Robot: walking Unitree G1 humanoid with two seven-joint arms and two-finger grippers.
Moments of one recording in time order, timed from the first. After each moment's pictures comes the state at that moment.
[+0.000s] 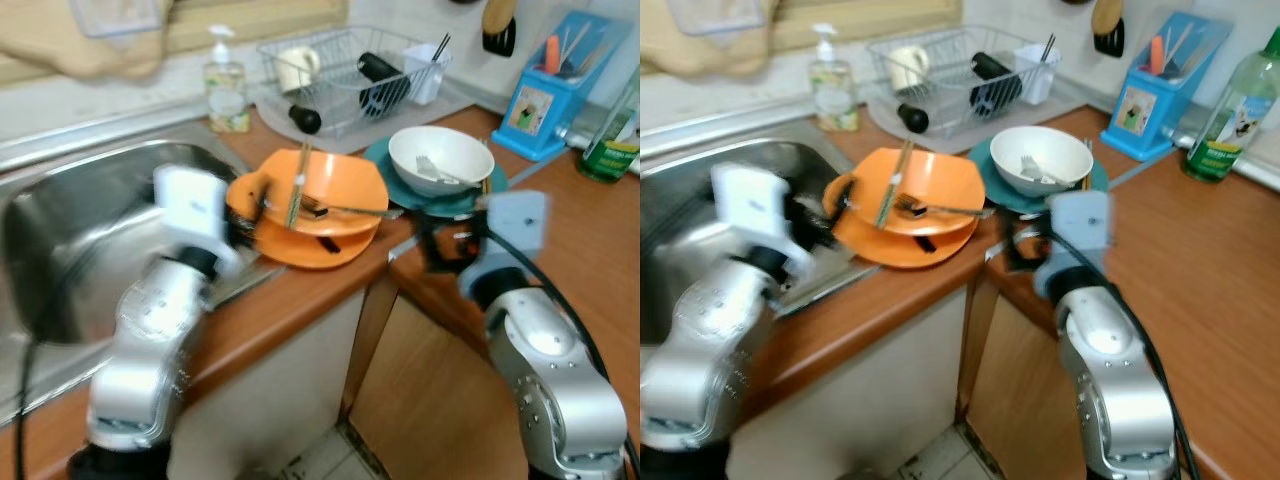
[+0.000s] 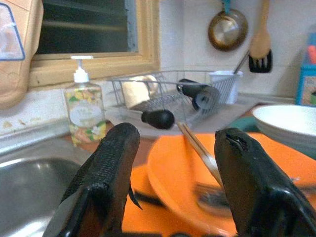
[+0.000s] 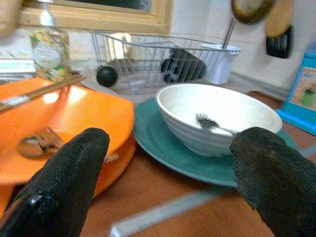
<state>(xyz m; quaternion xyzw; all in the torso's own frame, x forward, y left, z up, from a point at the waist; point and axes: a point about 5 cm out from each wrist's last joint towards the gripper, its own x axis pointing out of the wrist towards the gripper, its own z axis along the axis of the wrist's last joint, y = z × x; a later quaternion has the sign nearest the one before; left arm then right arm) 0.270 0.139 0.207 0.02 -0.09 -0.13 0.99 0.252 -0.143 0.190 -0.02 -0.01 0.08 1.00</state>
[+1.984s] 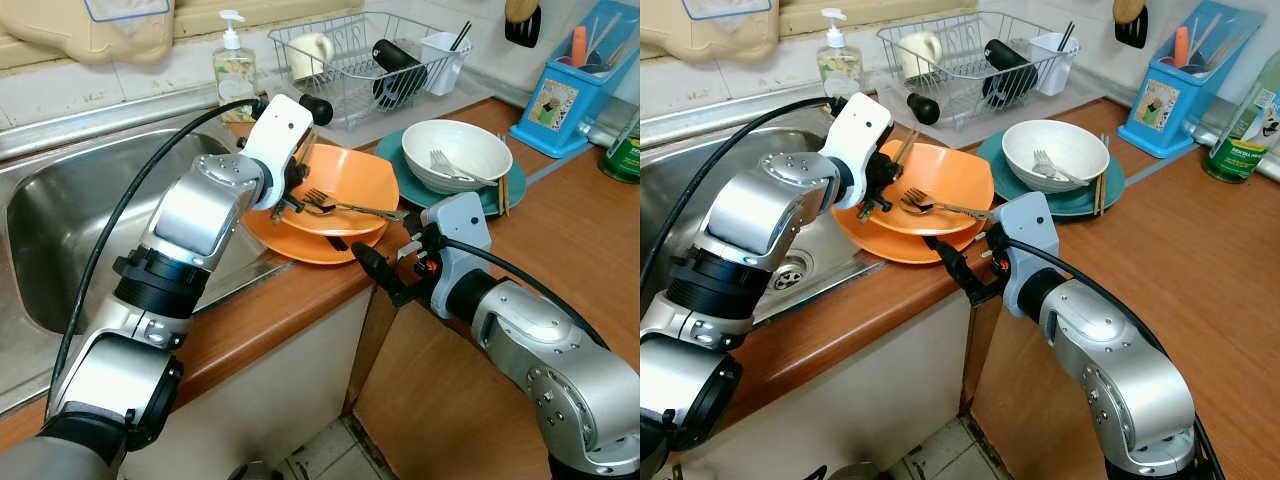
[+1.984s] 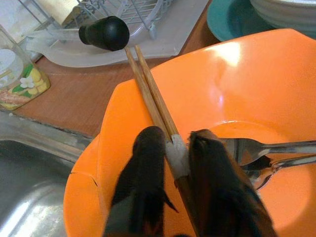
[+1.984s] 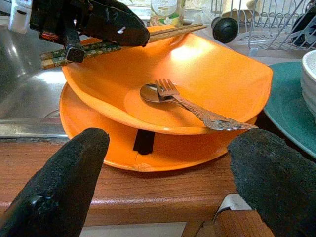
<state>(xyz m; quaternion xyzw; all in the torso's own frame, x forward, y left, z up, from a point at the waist) 0.362 0.101 0.233 0.20 0.17 -0.23 0.94 0.244 -0.116 0.193 -0.04 0.09 0.27 0.96</state>
